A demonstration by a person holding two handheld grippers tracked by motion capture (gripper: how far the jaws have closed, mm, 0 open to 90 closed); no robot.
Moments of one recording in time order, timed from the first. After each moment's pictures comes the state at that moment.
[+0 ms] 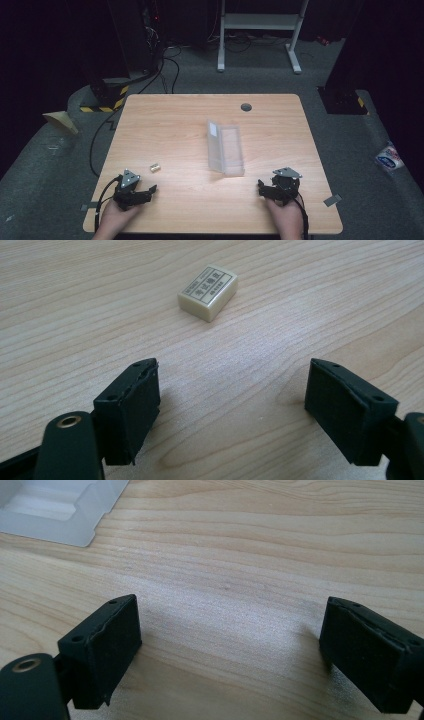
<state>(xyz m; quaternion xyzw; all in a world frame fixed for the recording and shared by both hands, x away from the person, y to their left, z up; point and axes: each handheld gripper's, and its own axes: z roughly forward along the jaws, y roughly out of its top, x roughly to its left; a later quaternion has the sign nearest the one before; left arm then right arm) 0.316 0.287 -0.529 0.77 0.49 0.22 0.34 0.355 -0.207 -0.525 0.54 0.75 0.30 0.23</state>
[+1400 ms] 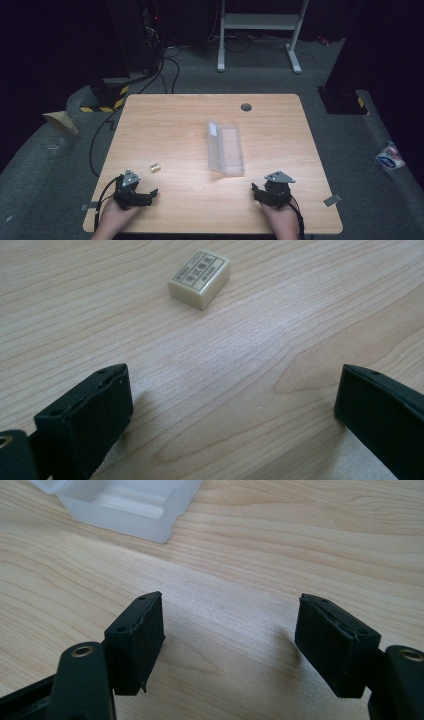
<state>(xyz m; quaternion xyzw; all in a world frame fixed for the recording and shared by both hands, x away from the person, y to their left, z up) 0.318 0.289 -0.531 0.79 0.48 0.20 0.33 0.338 -0.186 -0.519 0.50 0.77 0.33 0.22</state>
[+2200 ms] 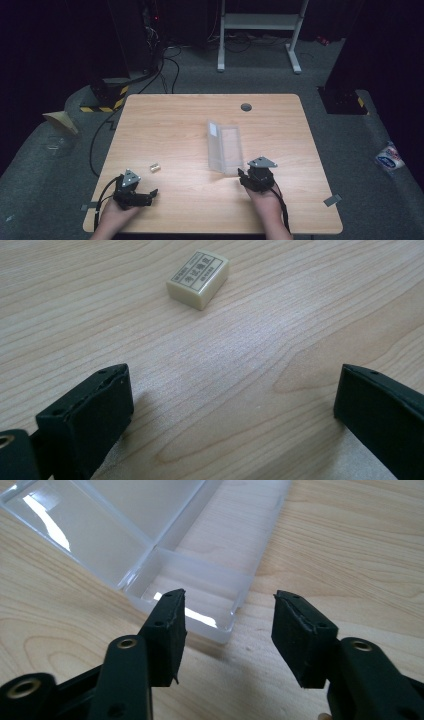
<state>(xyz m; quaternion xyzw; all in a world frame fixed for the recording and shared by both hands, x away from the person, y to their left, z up) 0.318 0.289 -0.531 0.79 0.47 0.20 0.33 0.372 -0.136 -0.496 0.47 0.78 0.35 0.21</state>
